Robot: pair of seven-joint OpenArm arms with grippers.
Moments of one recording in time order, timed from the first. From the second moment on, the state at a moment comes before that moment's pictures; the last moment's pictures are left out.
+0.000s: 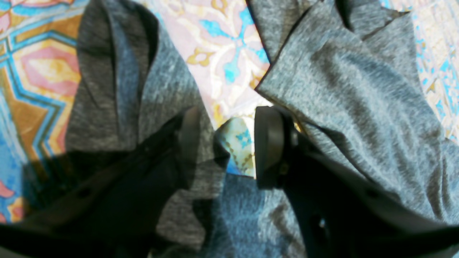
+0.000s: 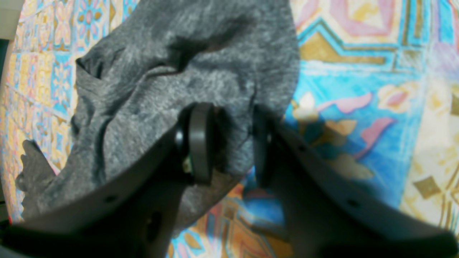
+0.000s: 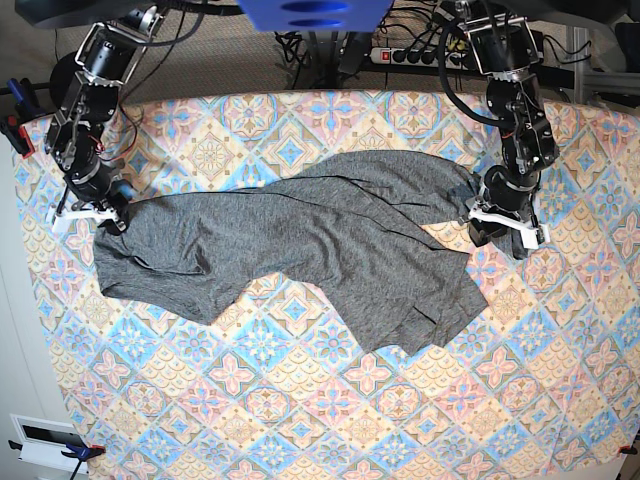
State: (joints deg) left arm 4.5 -8.3 -20.9 78.0 -31.2 -6.5 34.6; right arm -1.6 14.5 31.9 72.3 45.4 7.8 -41.7
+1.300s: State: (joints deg) left arm 4.7 -8.3 -21.0 78.0 -31.4 -6.5 34.6; right arm -1.7 11.3 35.1 75.3 36.5 7.6 -40.5
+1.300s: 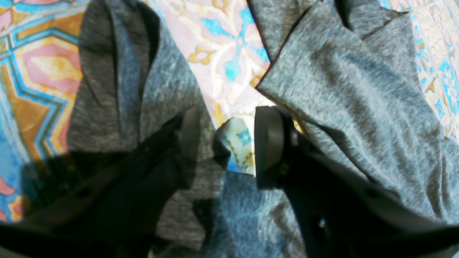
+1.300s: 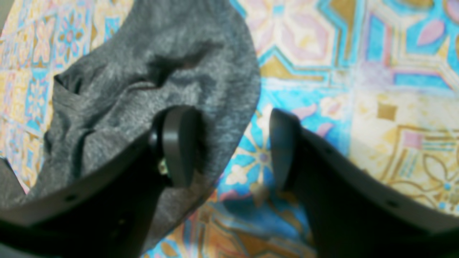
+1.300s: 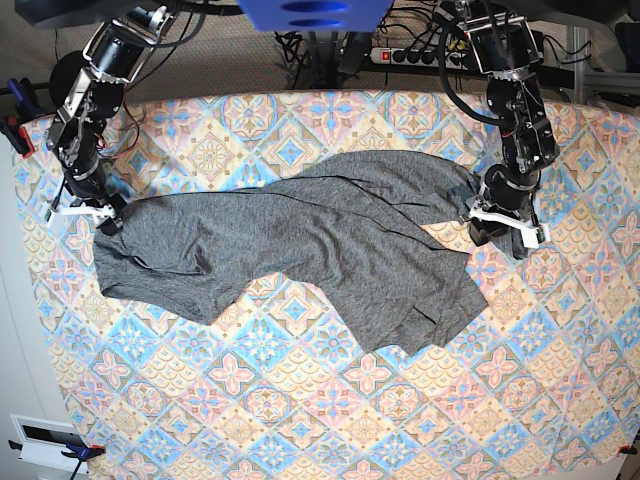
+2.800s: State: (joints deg) left arm -0.1 -10.6 -29.3 64.3 -65.6 -7.6 39.7; right arm -1.4 9.0 34.8 75.2 36.8 8.2 -41.2
